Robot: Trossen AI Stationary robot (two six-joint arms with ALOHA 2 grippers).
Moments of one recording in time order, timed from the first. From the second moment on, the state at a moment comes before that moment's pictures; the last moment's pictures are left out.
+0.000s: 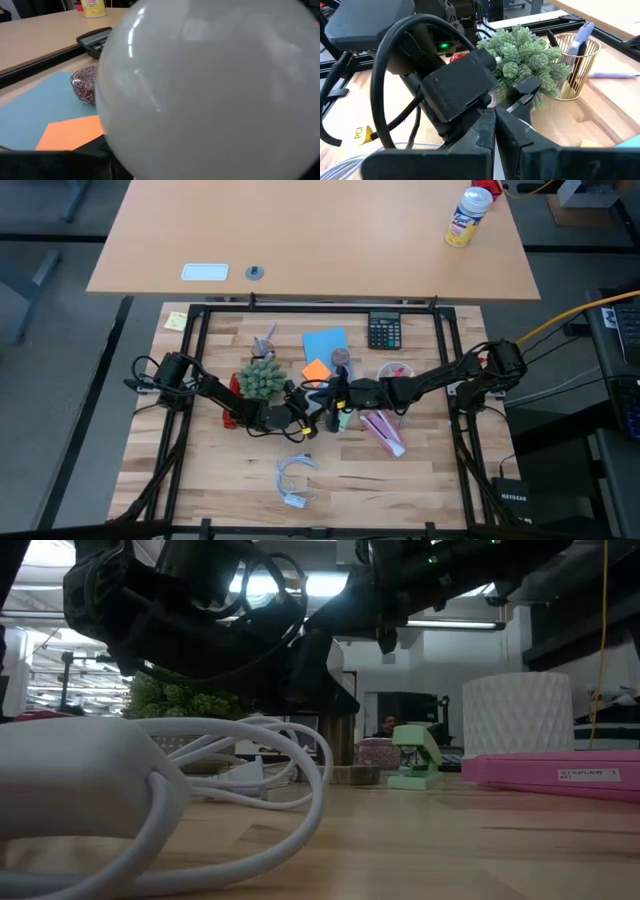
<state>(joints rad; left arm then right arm) -0.25 1.96 0.74 0.90 -0.75 -0.21 0.15 1.67 0.90 0.42 0.25 0.23</state>
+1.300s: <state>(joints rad) -0.25 1.96 0.74 0.93 -0.76 -0.20 0.15 1.61 0.90 0.28 0.35 0.26</state>
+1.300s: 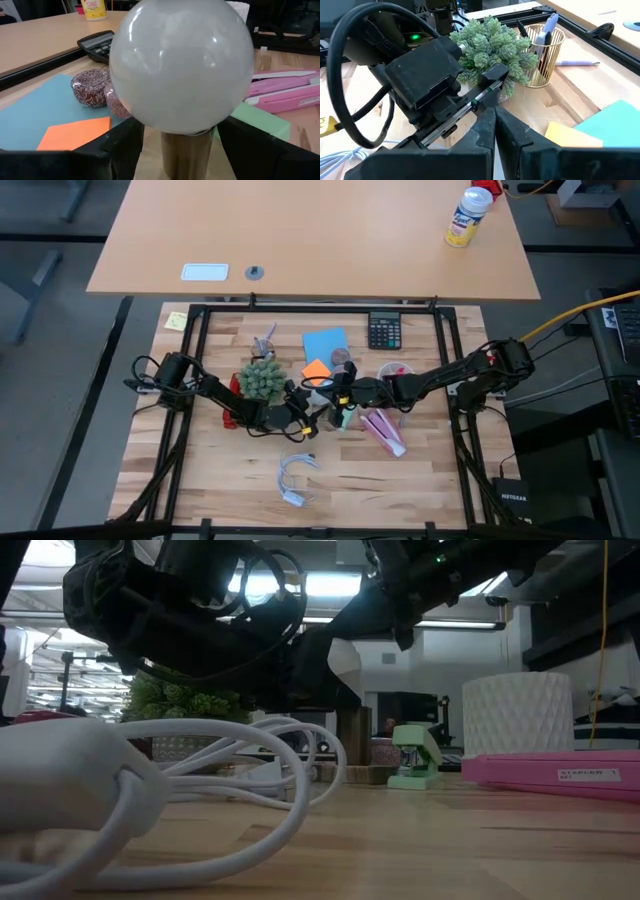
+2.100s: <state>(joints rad) -0.26 1.93 0.74 0.92 -0.78 -0.20 0.15 1.55 0.90 0.17 0.39 0.26</state>
